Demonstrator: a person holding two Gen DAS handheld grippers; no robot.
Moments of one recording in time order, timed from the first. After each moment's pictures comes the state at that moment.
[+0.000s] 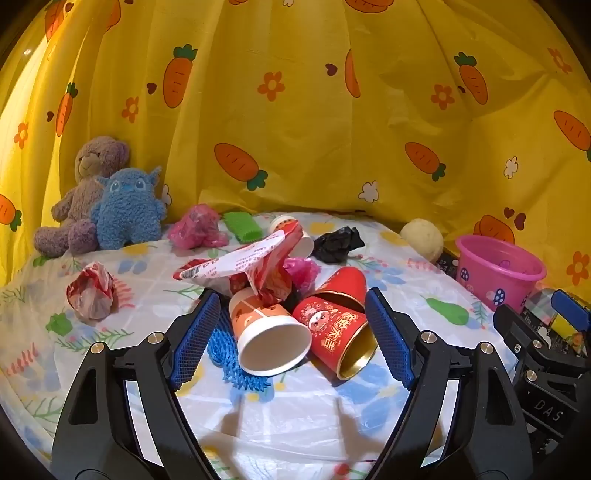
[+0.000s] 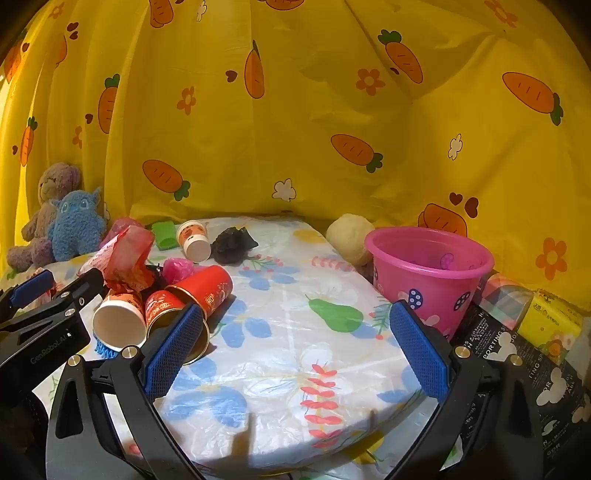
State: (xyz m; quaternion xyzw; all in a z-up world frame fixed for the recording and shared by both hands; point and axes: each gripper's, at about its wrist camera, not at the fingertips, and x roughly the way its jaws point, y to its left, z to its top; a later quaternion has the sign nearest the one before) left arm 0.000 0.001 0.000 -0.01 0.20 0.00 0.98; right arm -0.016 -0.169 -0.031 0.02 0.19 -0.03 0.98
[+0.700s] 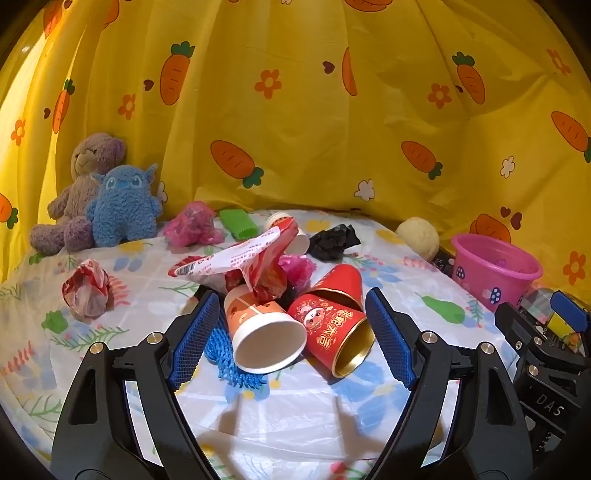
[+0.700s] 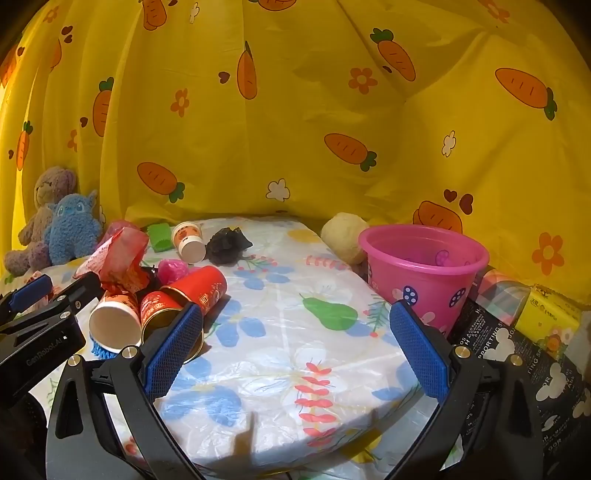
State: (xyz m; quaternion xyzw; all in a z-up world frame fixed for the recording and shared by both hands) left arm 0.001 -0.004 -0.002 -0.01 0.20 -0.01 0.98; right arm -0.019 -0.172 -0.032 0.02 0.19 -0.03 0.98
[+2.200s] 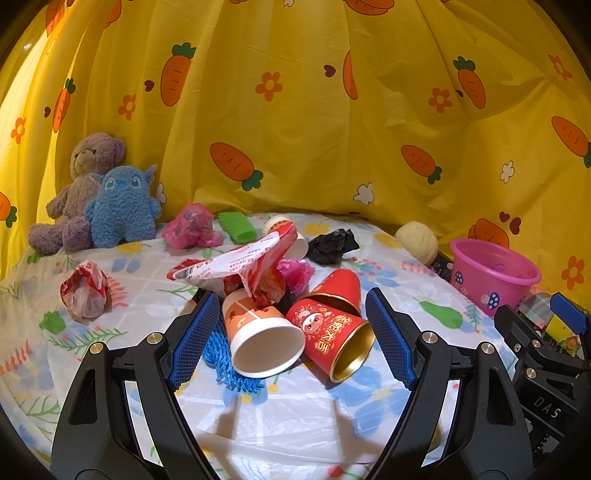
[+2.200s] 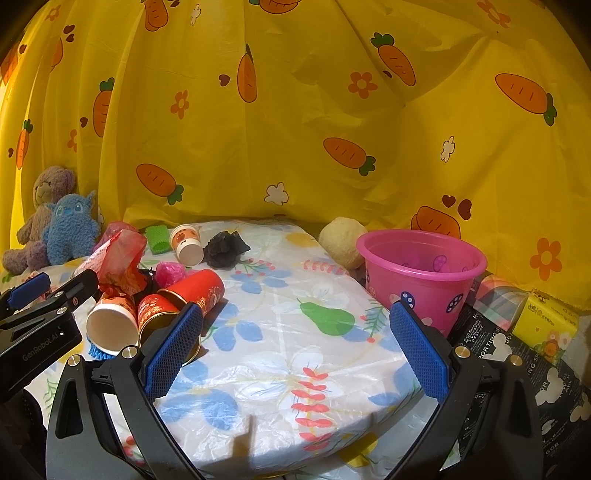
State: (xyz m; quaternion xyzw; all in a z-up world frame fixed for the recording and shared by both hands) left arm 0.004 -0.004 0.000 -0.01 0.20 -0.01 0.98; right arm -0.018 -0.175 -0.030 0.02 0.19 -0.03 0.98
